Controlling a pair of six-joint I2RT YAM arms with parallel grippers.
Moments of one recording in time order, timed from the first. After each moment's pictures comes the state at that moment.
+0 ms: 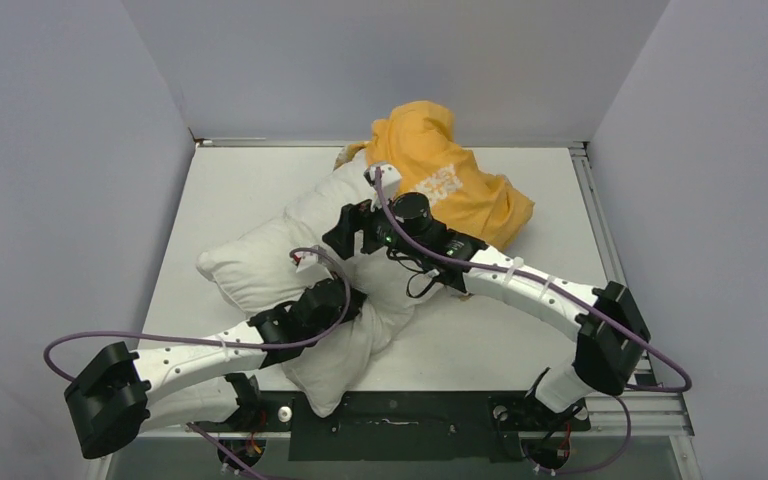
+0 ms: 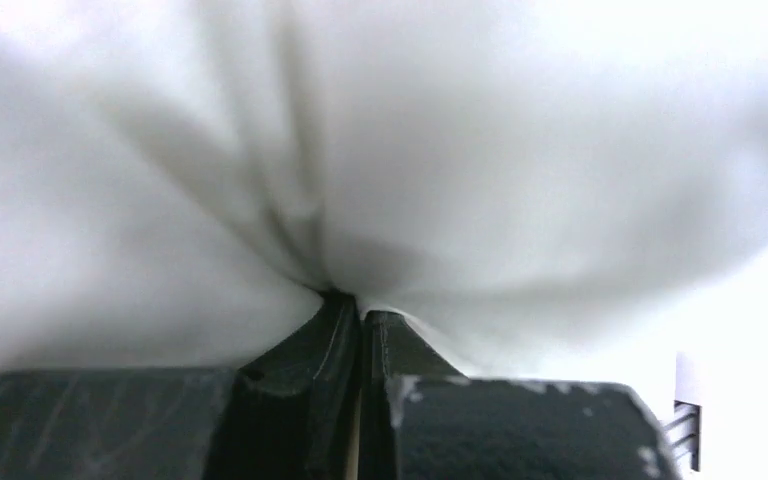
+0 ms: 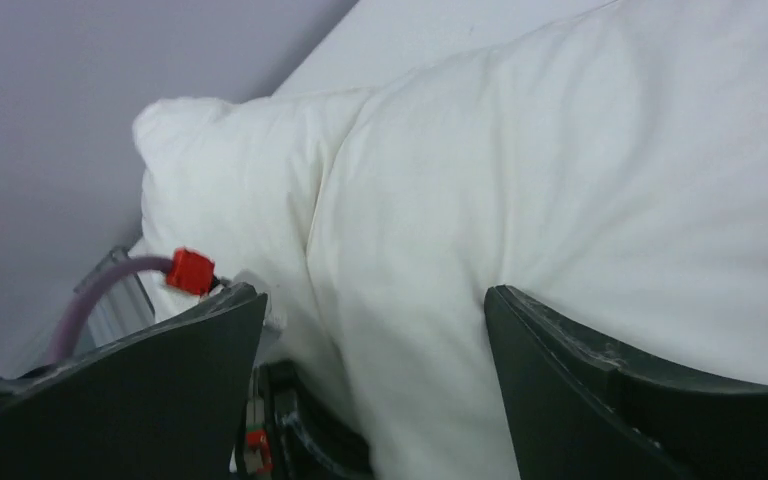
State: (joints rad) left arm -0.99 1.09 0.50 -0.01 -0.48 -1.12; right arm 0.86 1.55 1.20 0.14 -0.13 0.46
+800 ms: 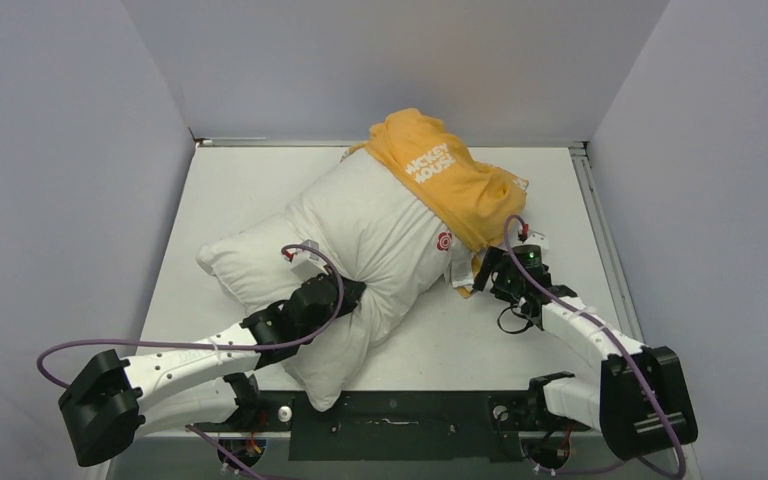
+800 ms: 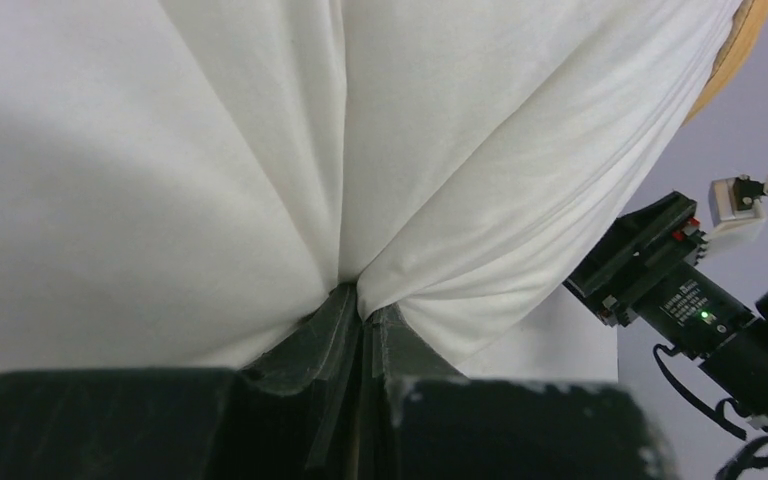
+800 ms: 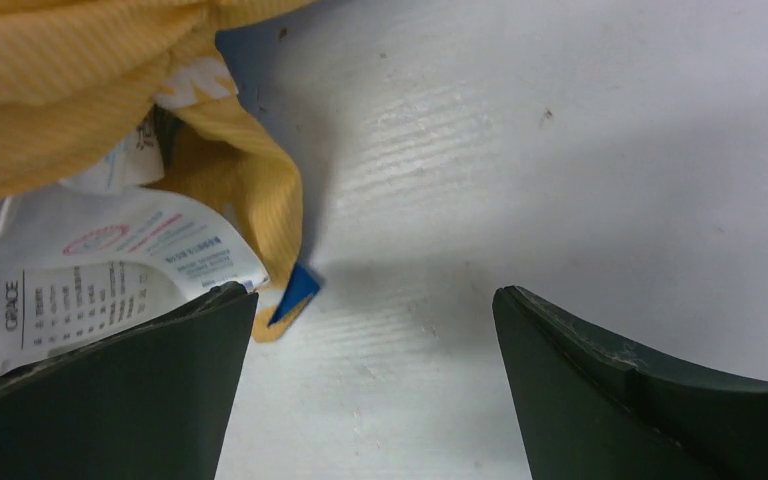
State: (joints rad) left arm -0.96 1.02 0.49 0.05 -0.48 -1.12; right arm 0.24 1.11 0.46 -0.16 0.11 0.49
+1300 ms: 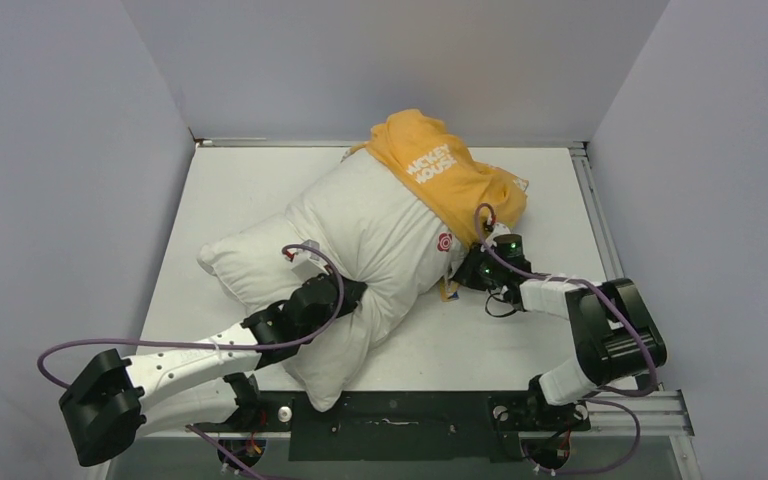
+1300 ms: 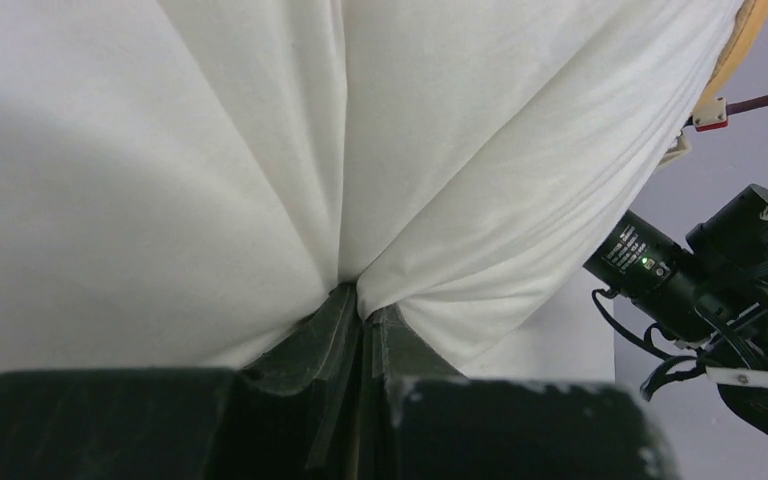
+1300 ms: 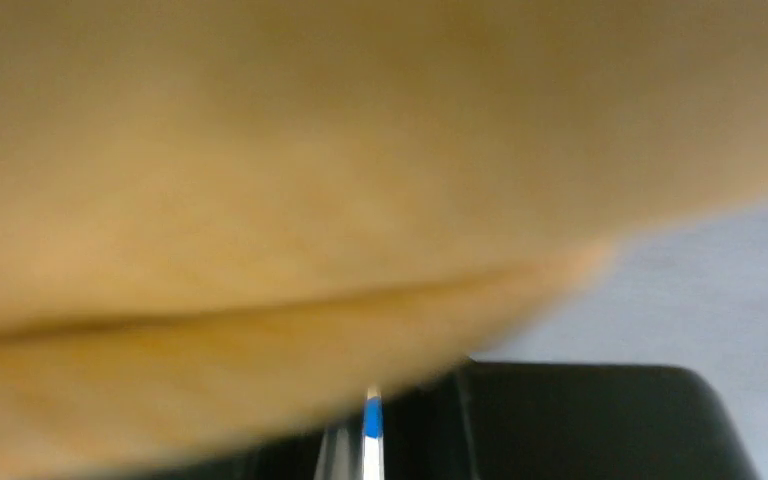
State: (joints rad) left arm -0.96 1.02 0.48 0.06 -0.47 -1.12; right arm 0.23 1.52 0.52 0.27 -0.30 0.49
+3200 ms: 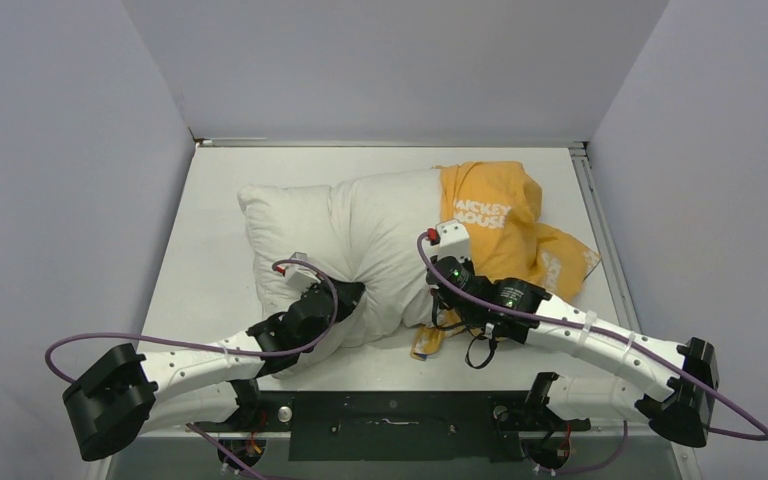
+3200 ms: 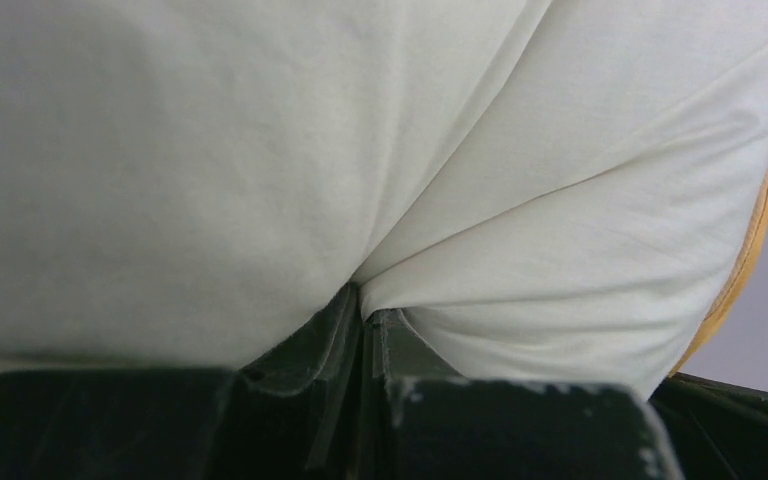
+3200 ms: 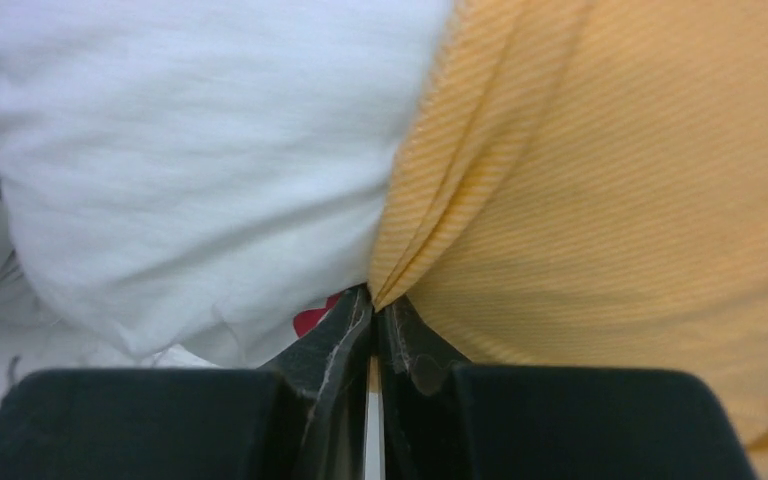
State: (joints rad) left arm -0.98 1.07 0.35 0.30 -0.54 -1.30; right arm 1.04 1.10 0.94 -0.68 0.62 0.49
